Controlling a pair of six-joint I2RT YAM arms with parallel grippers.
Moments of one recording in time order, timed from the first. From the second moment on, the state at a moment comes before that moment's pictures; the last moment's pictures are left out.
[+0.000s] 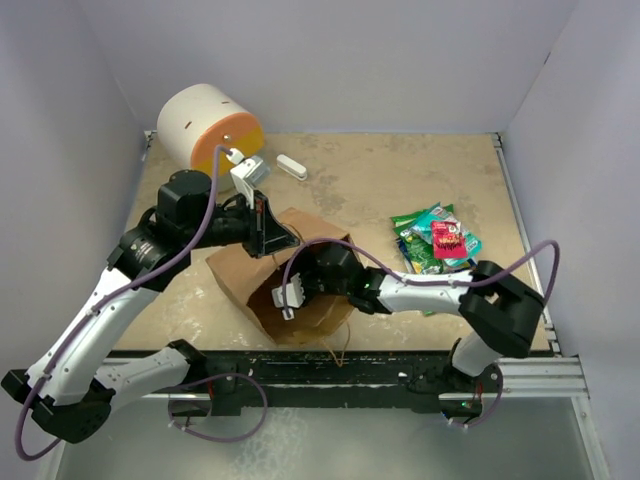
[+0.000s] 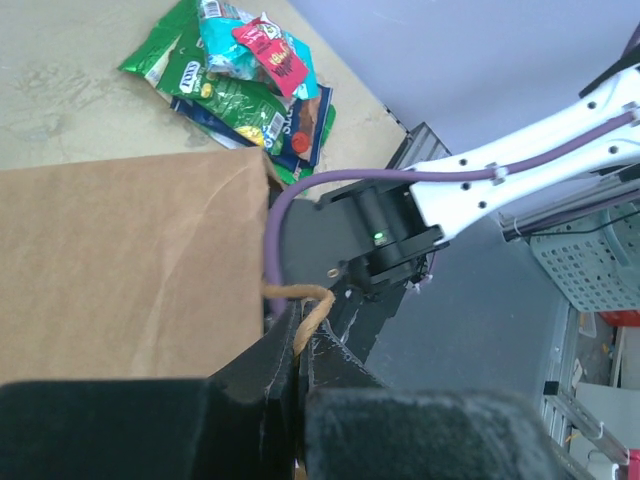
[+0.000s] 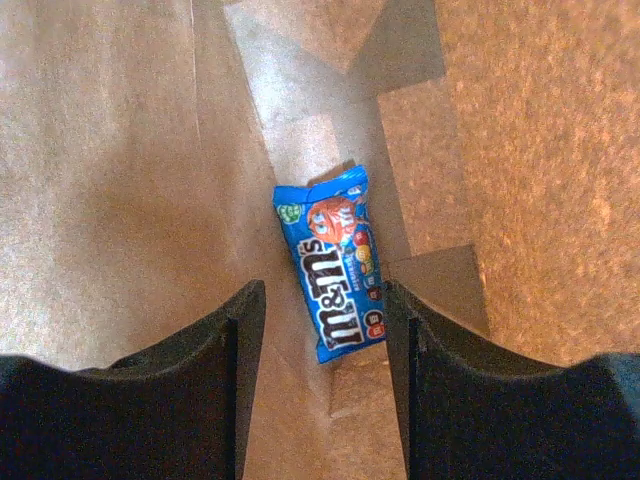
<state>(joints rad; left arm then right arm) -0.61 1.01 1.30 -0.65 0.53 -0.41 1.04 1.56 0.79 0.30 -0.22 -1.05</state>
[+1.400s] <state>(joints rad) -0.61 1.13 1.45 -0.66 0.66 -0.33 1.08 1.85 0.90 0.43 0.09 -1.06</state>
